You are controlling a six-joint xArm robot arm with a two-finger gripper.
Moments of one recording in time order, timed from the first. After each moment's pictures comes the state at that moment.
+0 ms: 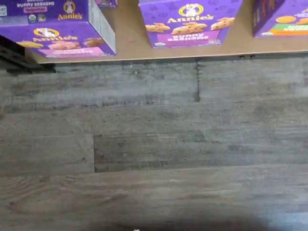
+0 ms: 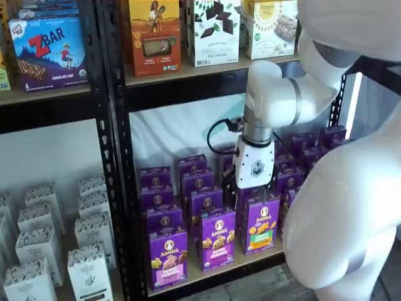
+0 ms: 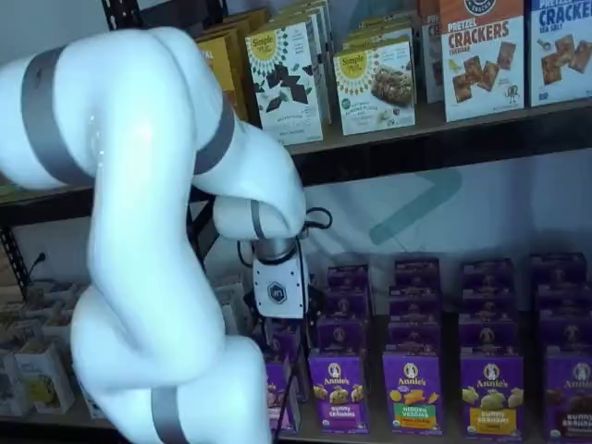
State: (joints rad) arm 0.09 -0.38 -0.35 0.08 0.68 0.04
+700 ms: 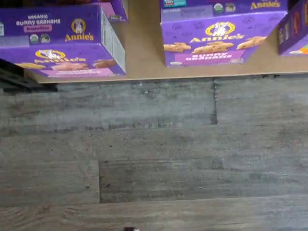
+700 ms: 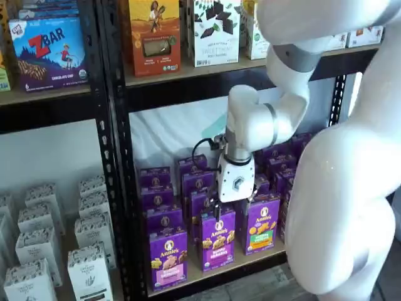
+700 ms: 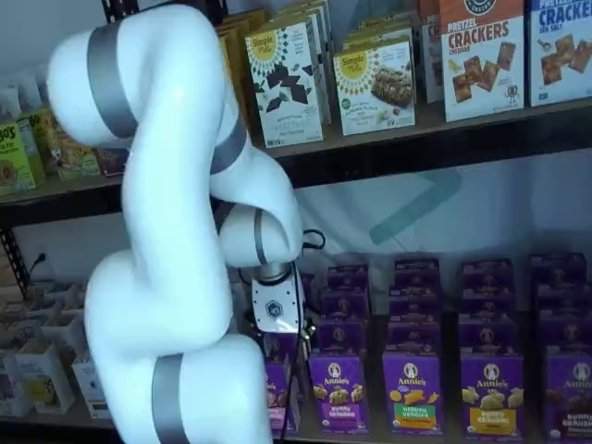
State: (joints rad) arm 0.19 -0.04 -0.45 0.06 0.42 0.14
